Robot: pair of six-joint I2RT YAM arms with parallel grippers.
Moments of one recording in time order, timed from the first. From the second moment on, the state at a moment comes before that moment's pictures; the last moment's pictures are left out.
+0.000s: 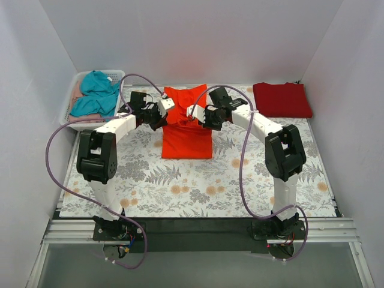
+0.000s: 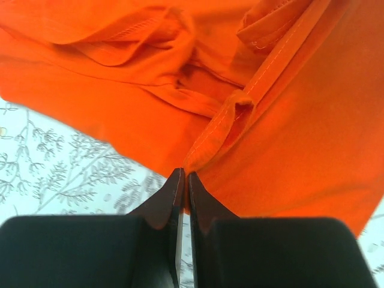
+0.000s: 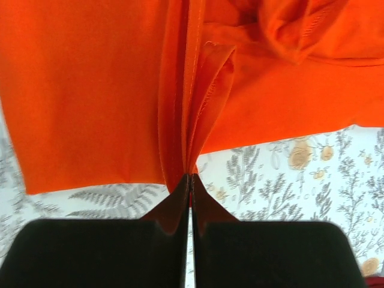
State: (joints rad) left arm -0.19 1.88 1.30 -0.25 0.64 0.74; right arm 0.54 1.98 1.60 -0.64 -0.36 -1.00
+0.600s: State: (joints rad) left arm -0.17 2.06 1.44 -0.14 0.54 0.65; right arm 0.48 2.19 1.85 -0.62 -0.29 -0.97
